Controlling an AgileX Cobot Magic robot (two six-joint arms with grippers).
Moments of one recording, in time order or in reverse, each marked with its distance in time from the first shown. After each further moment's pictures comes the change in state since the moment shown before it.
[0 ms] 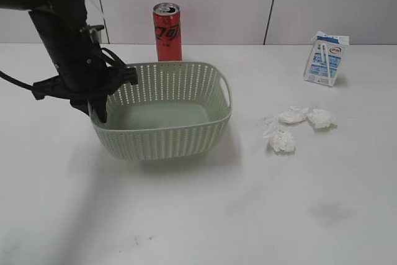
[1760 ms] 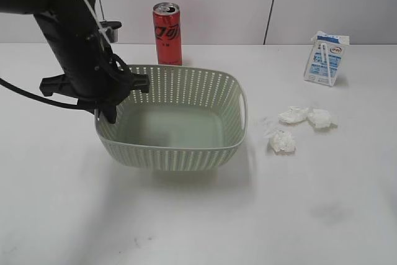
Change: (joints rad) left arm -0.095 -0.060 0.069 0.087 -0.070 0.013; right arm 0.014 1.127 -0.373 0.198 -0.231 -0.126
